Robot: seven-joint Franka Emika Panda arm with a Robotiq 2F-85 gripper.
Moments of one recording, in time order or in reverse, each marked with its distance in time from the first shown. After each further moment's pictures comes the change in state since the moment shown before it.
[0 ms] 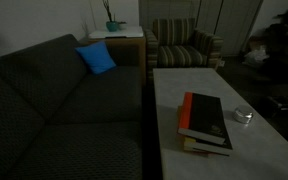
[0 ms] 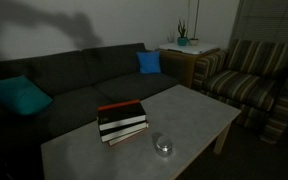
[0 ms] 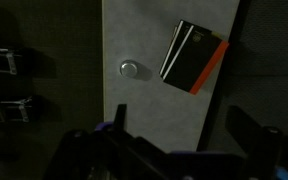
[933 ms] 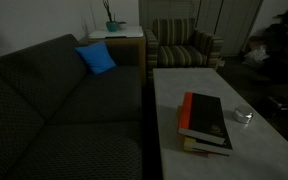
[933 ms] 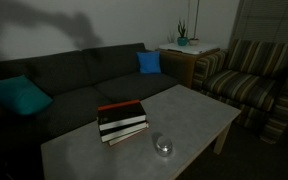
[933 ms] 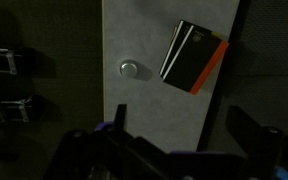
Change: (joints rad) arm 0.000 0.000 0.000 0.000 0.000 0.000 0.000
